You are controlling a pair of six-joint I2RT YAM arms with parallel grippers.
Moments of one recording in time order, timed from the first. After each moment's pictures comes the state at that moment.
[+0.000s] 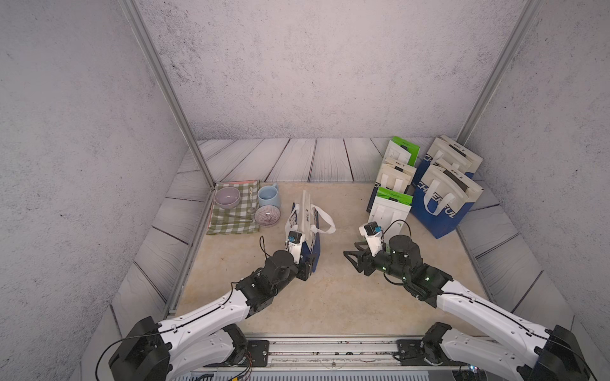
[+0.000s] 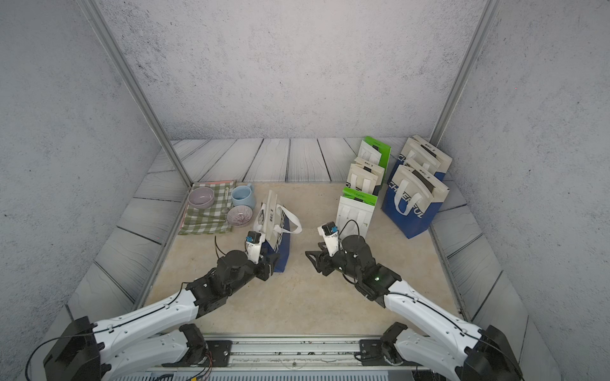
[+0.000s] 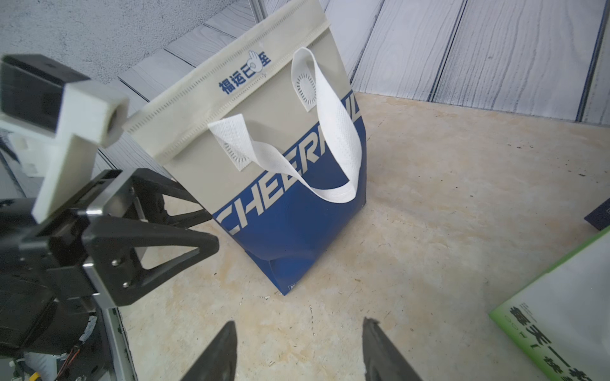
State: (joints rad) left arm -0.84 1.04 0.49 0.16 -0.21 -0.33; right arm 0.69 0.99 0.63 -0.04 -0.21 0.22
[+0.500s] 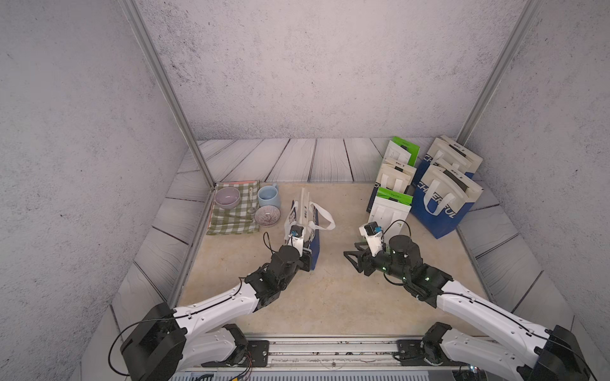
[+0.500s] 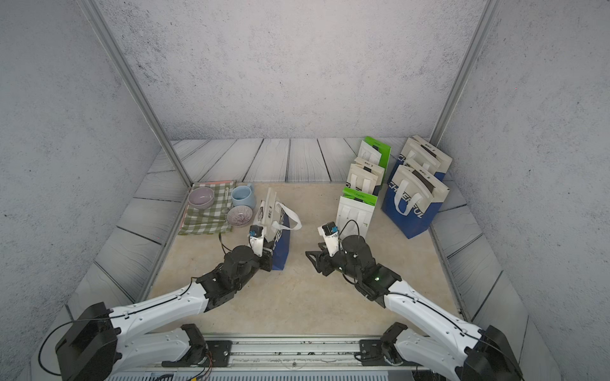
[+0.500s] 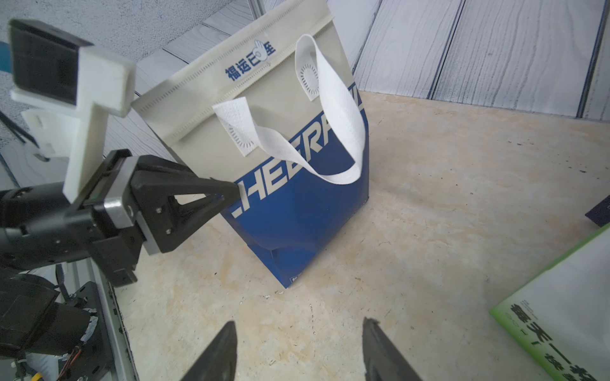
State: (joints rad) left arm -0.84 1.13 0.53 0.25 -0.35 -0.26; right arm 0.69 0.99 0.63 -0.04 -0.21 0.23
